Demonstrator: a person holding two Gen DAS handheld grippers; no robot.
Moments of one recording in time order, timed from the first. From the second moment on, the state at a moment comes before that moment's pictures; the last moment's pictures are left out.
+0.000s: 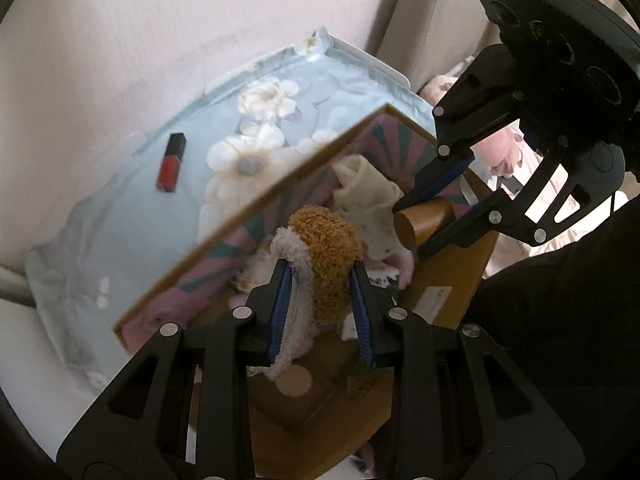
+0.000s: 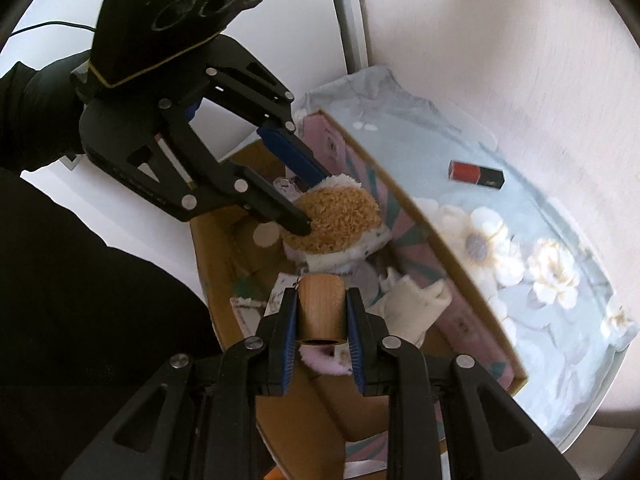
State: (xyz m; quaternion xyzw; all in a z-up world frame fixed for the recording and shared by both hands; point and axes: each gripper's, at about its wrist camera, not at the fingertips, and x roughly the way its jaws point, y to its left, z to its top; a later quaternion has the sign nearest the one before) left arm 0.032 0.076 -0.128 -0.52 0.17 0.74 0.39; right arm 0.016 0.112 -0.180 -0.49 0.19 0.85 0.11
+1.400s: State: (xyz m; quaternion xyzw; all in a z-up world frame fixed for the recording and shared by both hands) left arm 0.029 0.066 -0.121 -0.52 0.21 0.75 0.35; right arm 0.036 0.125 -0.182 -0.51 0.20 0.82 0.17
